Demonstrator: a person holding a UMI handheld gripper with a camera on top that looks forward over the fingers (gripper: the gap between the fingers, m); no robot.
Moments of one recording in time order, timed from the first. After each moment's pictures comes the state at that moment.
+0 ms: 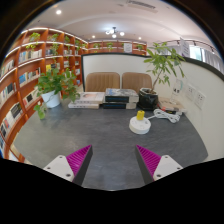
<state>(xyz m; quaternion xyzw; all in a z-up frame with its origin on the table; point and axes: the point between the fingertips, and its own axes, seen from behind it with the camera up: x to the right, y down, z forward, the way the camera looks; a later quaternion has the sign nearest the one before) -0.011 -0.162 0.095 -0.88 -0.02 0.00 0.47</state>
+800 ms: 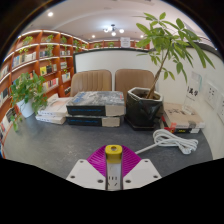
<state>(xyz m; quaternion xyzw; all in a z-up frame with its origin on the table) 0.107 0.079 0.023 -0.88 -0.03 0.03 0.48</state>
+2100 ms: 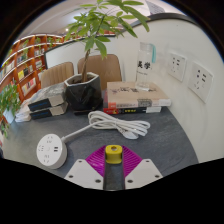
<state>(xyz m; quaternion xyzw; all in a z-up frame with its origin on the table) 0.287 0.030 -0.003 -0.91 0.07 -0.01 0.41</state>
